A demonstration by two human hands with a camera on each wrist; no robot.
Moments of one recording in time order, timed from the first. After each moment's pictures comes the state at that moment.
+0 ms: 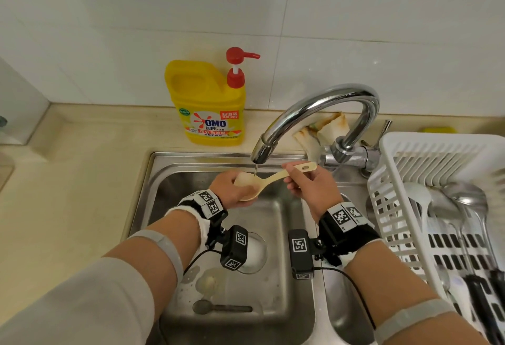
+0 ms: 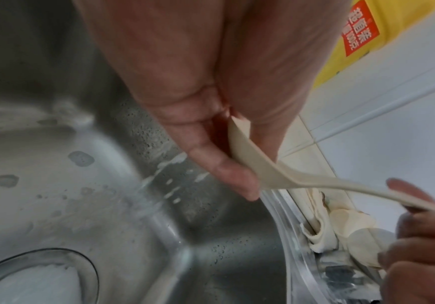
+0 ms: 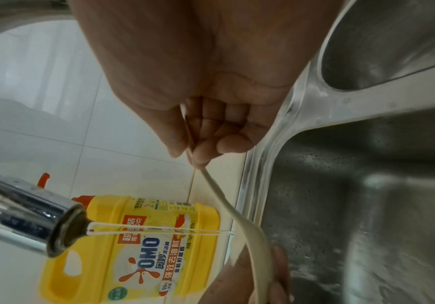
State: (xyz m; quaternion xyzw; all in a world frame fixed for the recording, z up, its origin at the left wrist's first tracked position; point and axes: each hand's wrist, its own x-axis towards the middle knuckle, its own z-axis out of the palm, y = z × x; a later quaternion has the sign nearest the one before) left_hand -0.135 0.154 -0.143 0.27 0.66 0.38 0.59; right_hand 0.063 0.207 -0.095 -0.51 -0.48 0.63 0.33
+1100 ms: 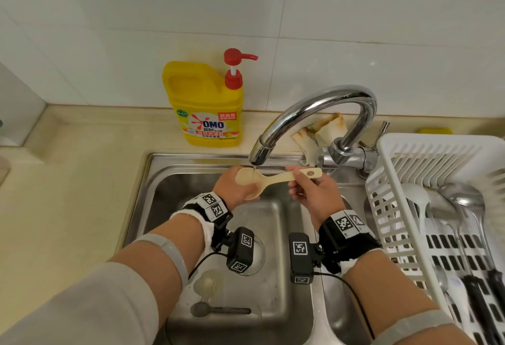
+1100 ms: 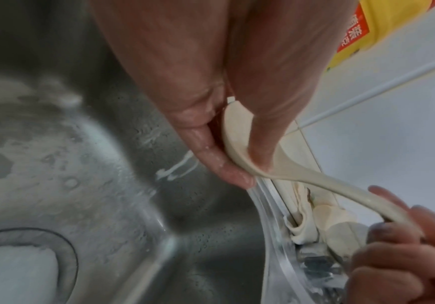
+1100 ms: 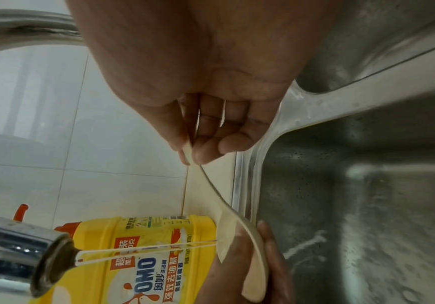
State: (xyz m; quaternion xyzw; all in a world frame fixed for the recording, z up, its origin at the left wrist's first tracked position) left_hand -0.124 0.157 -0.134 0.31 0.69 0.39 0.53; right_hand 0.071 0.202 -0.103 -0.51 -0.43 0.65 0.37
